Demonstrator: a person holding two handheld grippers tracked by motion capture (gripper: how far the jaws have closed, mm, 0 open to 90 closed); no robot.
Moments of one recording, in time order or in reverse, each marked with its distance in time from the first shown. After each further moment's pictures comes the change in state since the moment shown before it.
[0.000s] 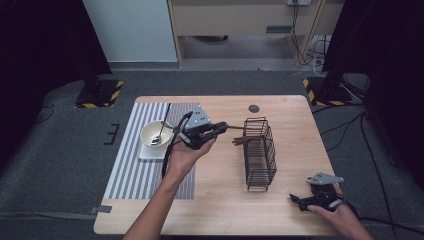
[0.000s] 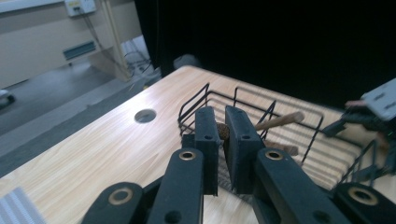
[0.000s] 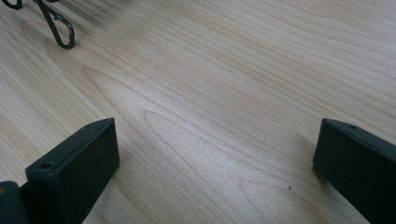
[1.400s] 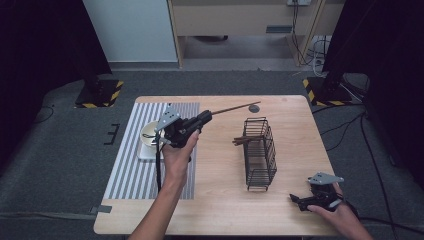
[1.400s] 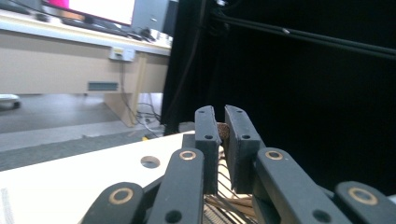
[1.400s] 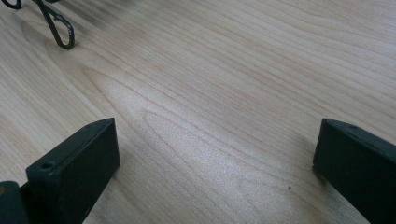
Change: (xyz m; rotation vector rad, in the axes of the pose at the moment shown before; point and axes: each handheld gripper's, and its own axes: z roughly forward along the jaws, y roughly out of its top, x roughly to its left) left arm 0.022 -0.025 -0.030 -0.335 0.132 -0.315; right arm 0.000 0.000 0.000 0.001 0.000 0.001
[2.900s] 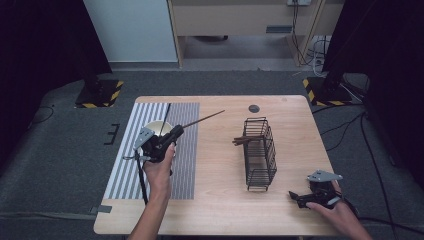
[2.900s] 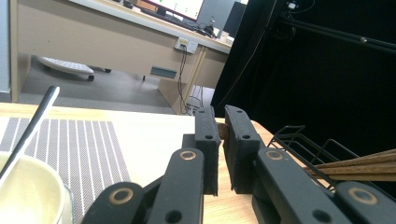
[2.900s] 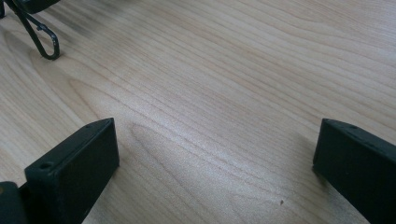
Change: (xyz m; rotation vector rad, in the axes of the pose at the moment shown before) left arm 0.050 -0.055 -0.052 -0.001 0.212 -0.104; right arm -0.003 0.005 0.005 -0.003 -0.019 0.014
